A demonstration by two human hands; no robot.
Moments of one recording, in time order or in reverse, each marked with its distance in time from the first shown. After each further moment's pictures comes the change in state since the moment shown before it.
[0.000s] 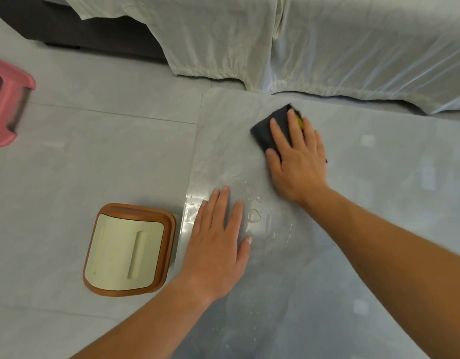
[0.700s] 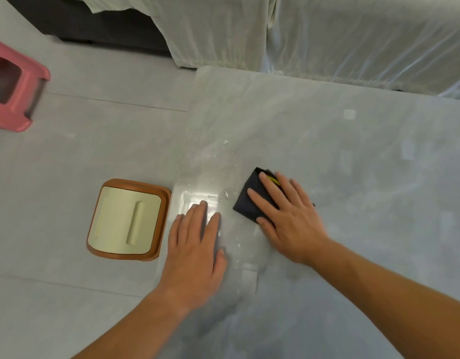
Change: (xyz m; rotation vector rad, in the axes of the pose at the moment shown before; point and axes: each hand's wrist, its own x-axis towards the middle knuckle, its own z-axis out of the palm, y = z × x) left_hand -0.093 0.019 0.031 0.066 -0.030 -0.111; right_hand -0.165 0.028 0.031 -0.081 -0.078 -0.398
